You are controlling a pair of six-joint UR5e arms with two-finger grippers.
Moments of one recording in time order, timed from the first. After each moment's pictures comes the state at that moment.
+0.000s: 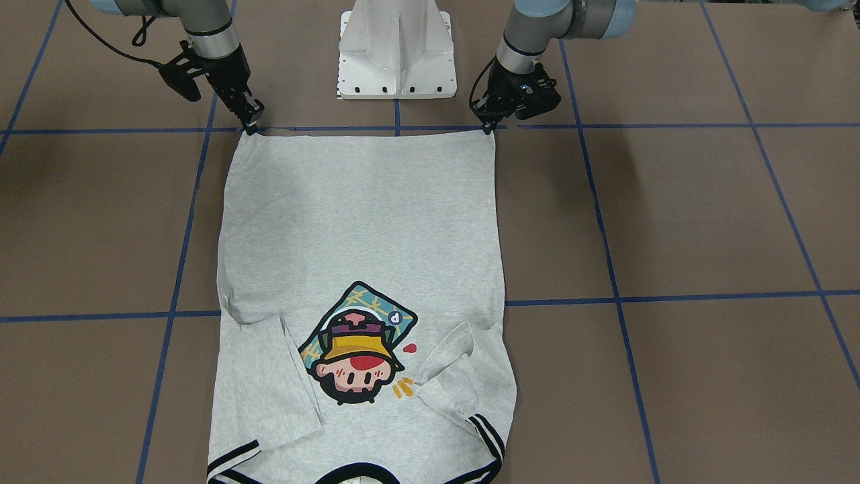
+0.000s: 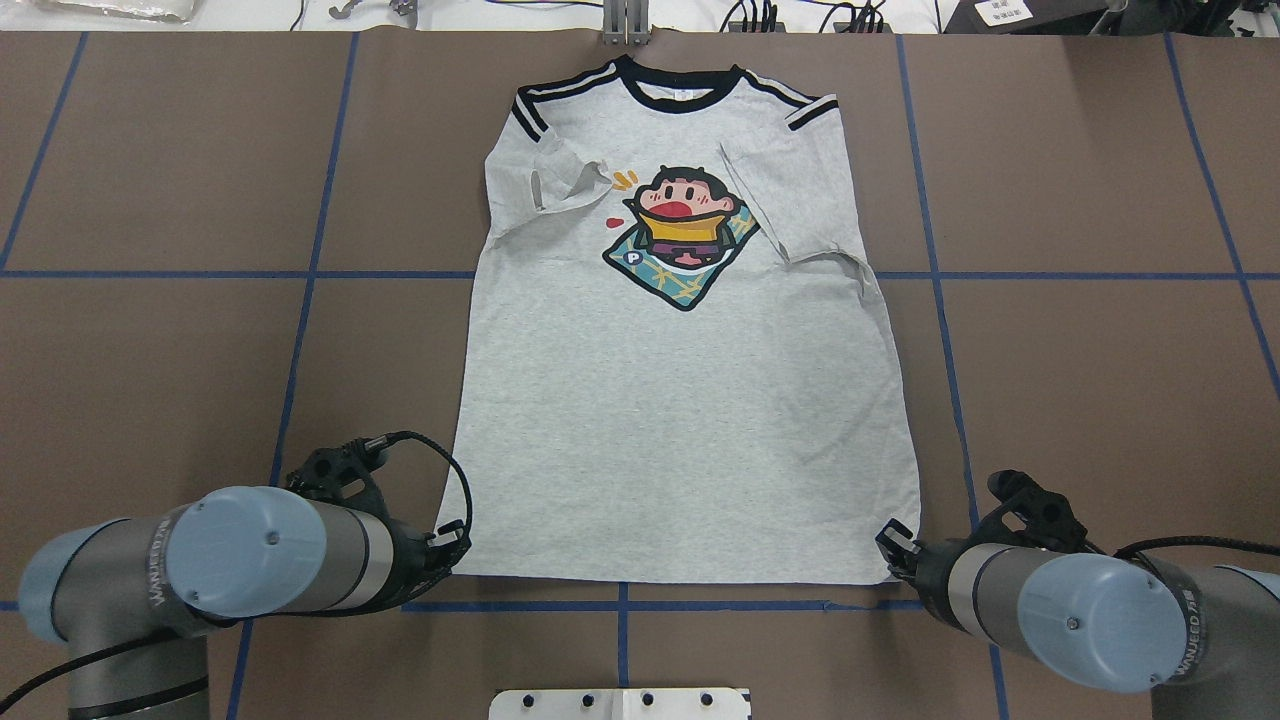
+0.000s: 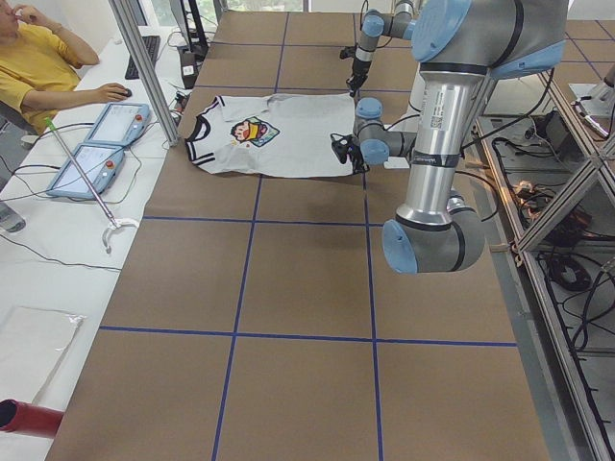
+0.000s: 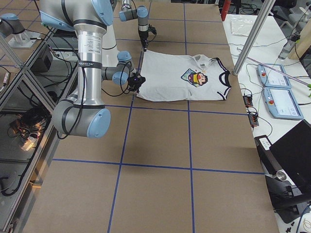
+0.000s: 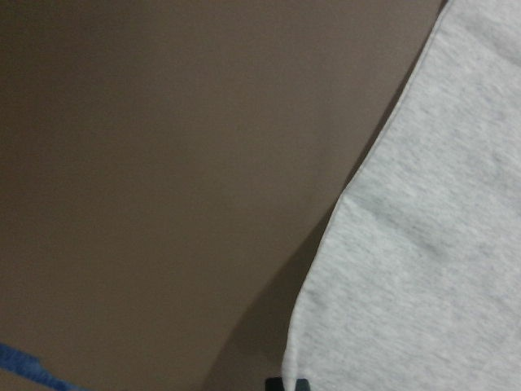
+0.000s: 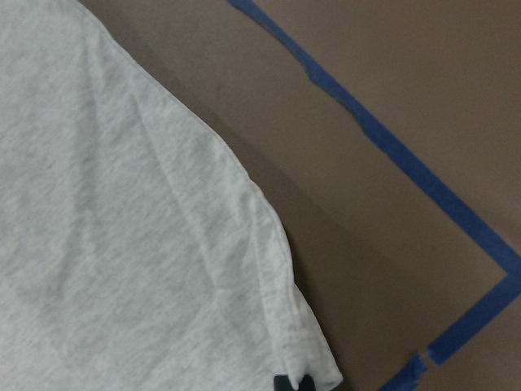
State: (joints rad) left arm -0.25 -1.77 -2.05 -1.82 -1.72 -1.89; right arm 0.17 -1.63 2.17 -1.28 1.50 2.22
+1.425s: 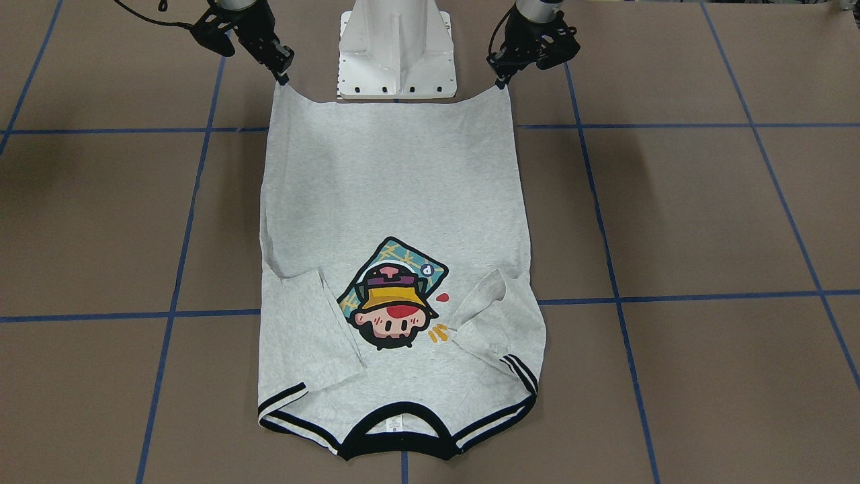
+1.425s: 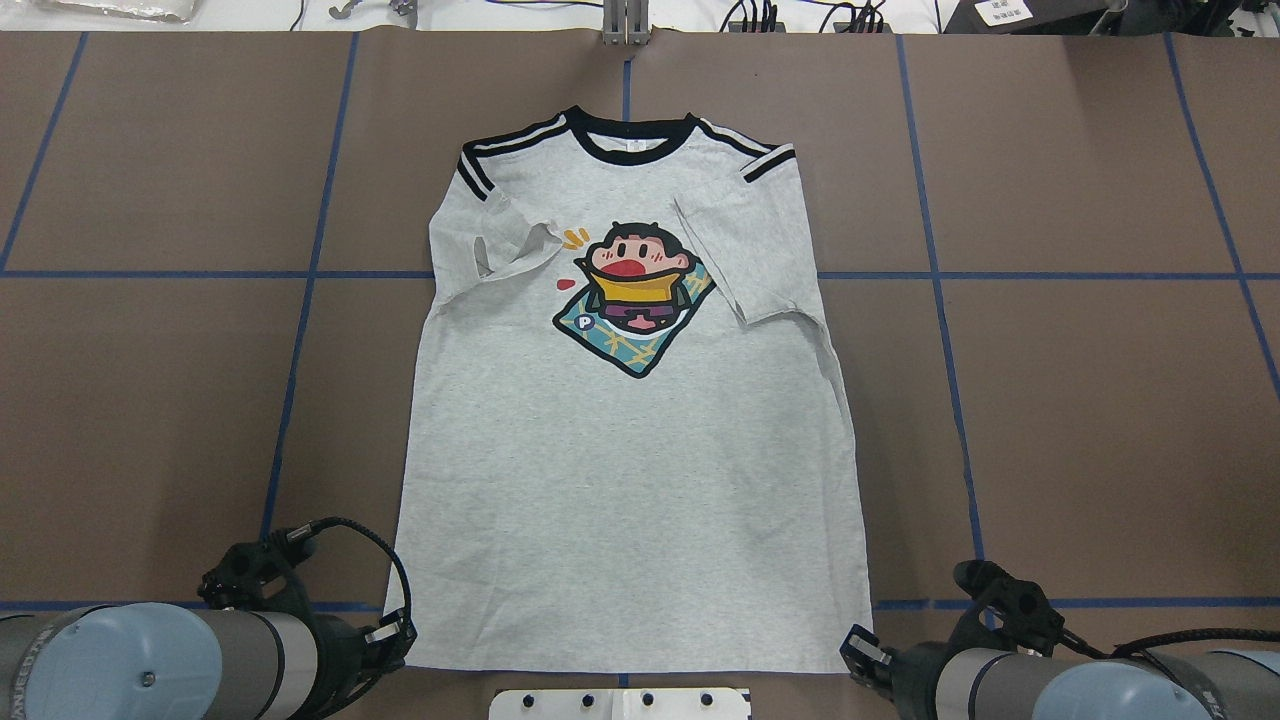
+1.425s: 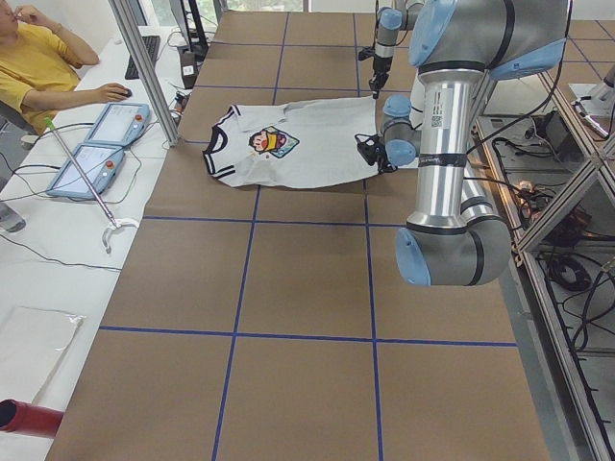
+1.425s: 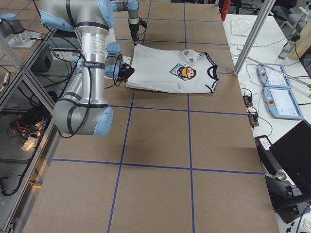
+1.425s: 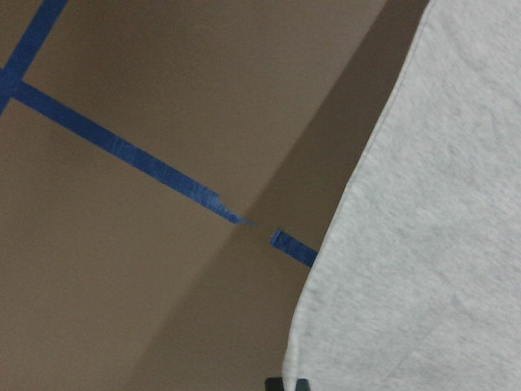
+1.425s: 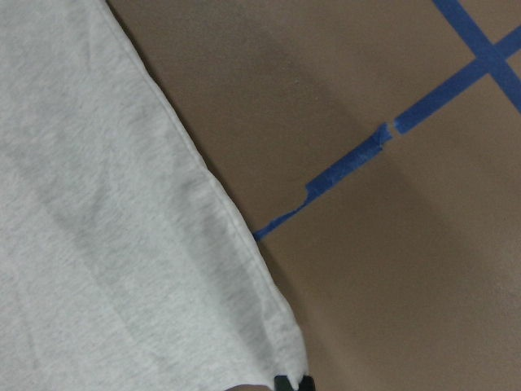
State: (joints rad) left arm -0.09 -1.62 -2.22 -1.82 -1.64 -2.05; right arm -0.02 -1.64 2.29 -1.29 1.49 2.23
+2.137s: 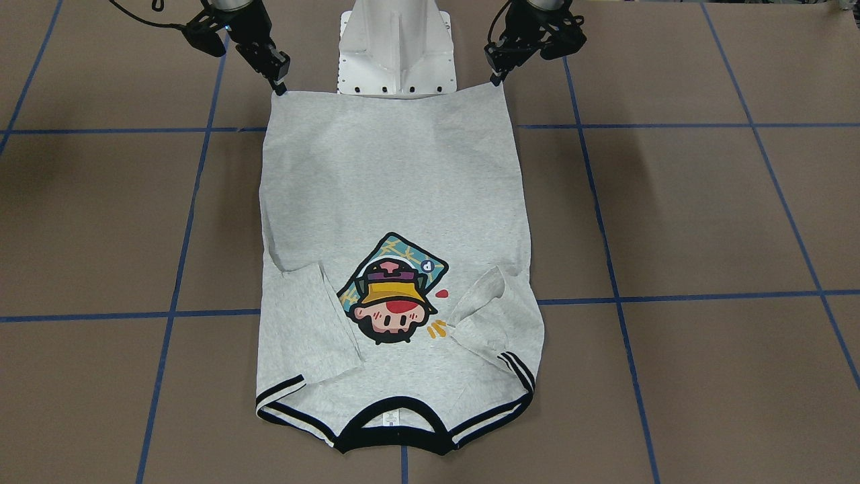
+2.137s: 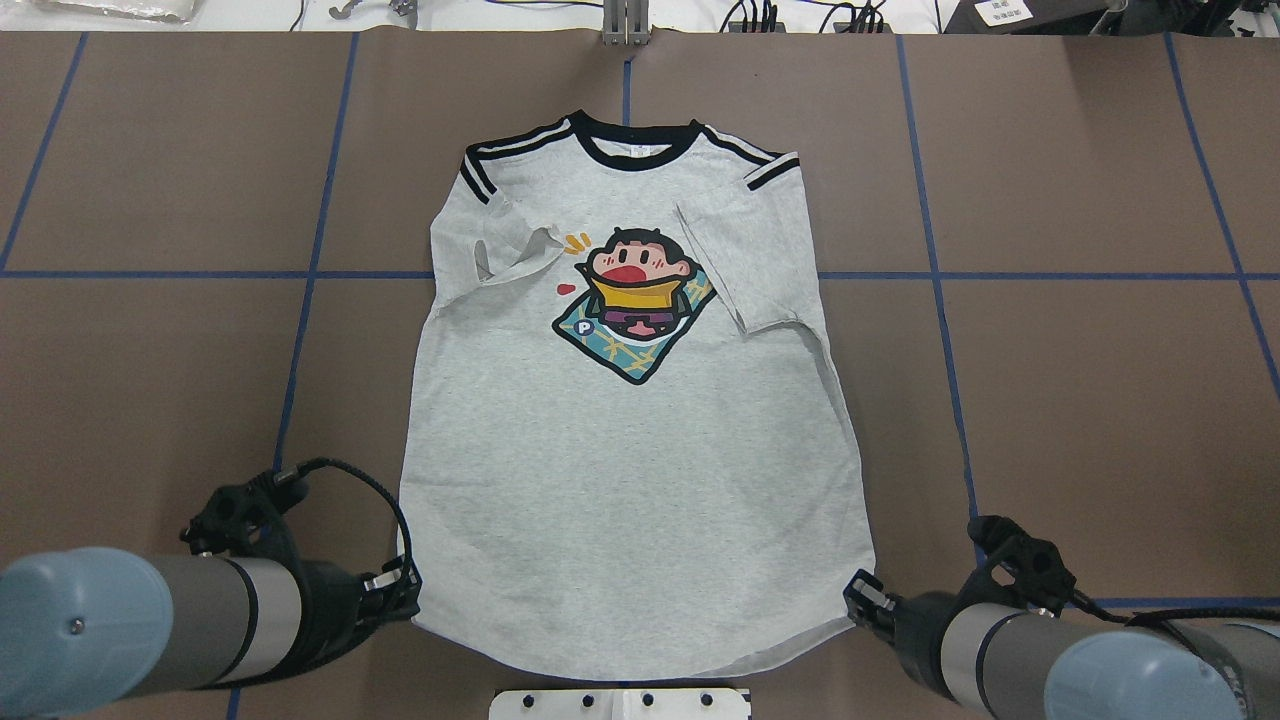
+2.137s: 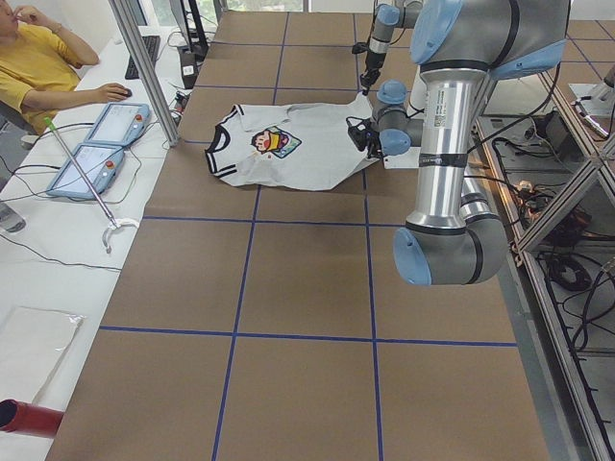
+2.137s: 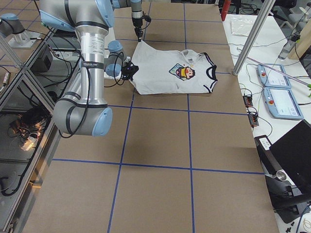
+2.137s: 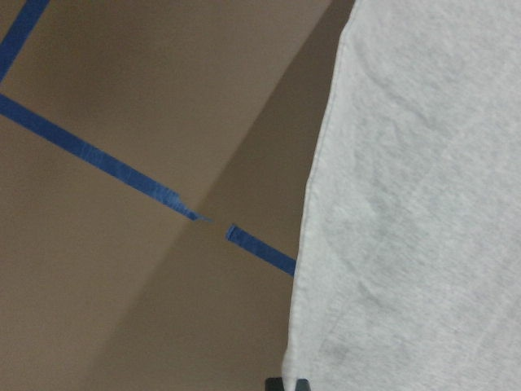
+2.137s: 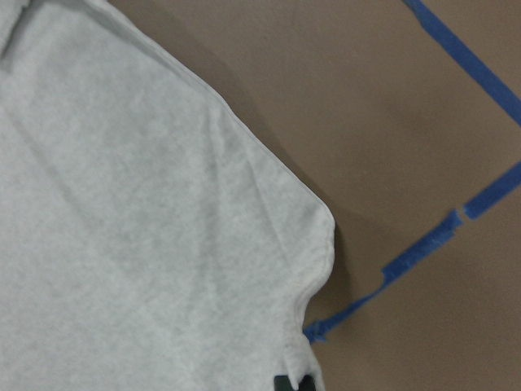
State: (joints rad) left arm -0.22 -1.68 -2.28 -1.82 -1.65 -1.97; right arm 0.08 -1.62 2.29 -1.29 1.42 2.23
